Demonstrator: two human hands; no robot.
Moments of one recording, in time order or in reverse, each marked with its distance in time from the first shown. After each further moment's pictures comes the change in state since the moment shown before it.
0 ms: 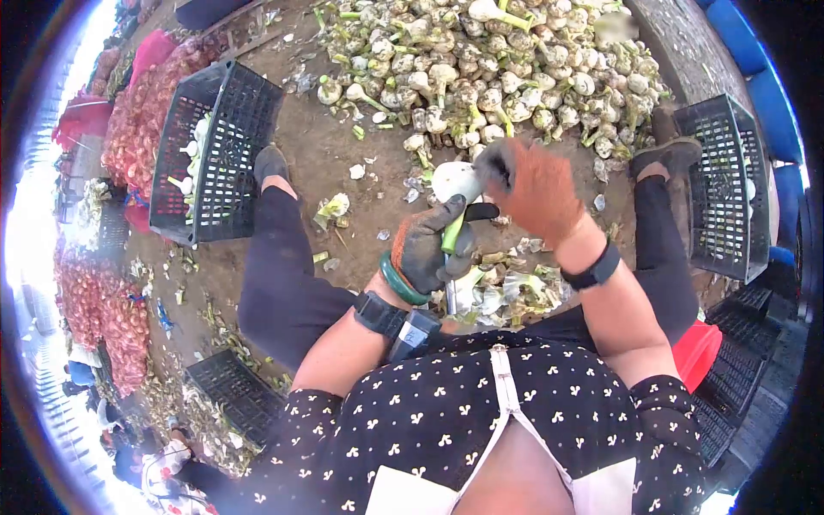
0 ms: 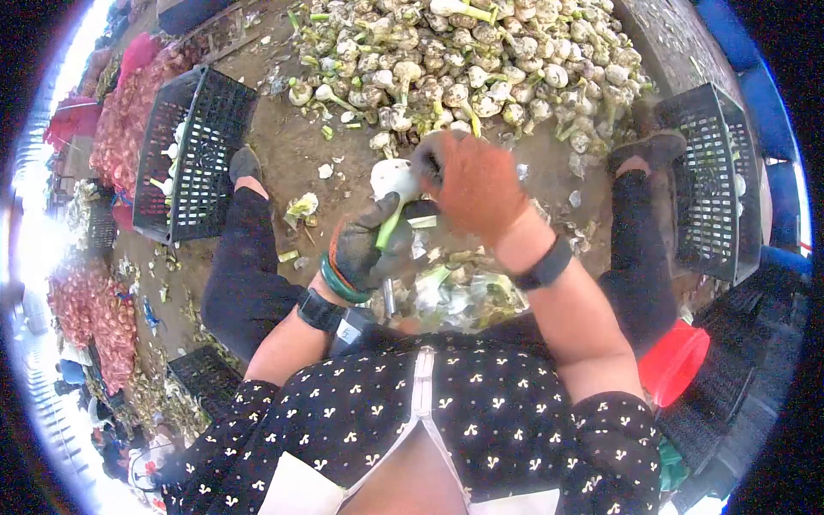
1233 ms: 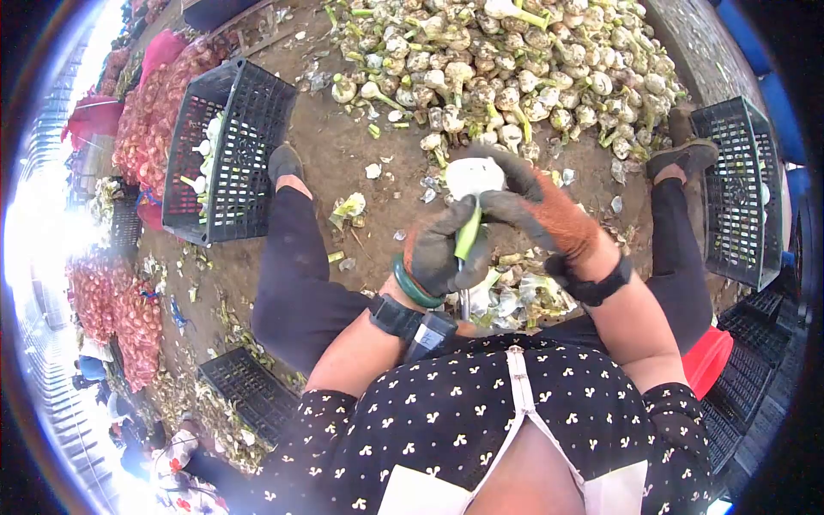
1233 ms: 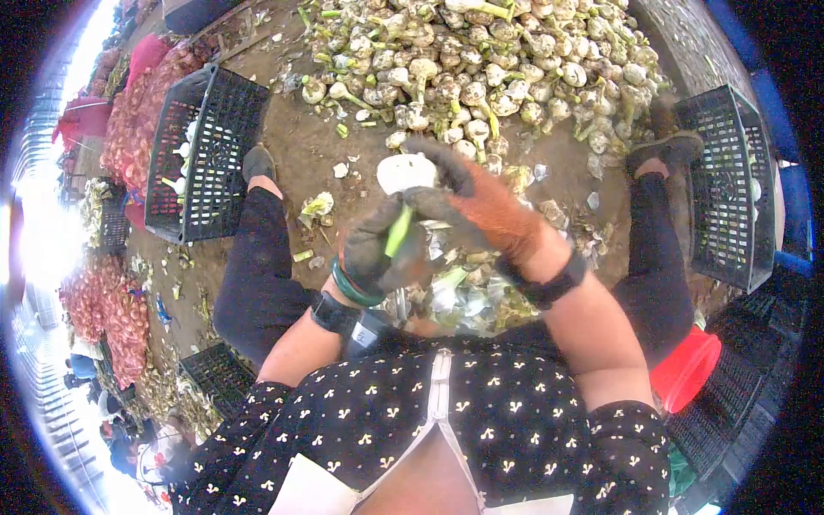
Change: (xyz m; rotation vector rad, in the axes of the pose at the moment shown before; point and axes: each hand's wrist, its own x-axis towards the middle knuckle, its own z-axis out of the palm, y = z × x) left_hand 0.006 0.003 -0.019 -0.101 -0.375 0.044; right_hand -0.008 -0.013 0.014 1.389 -0.377 0.263
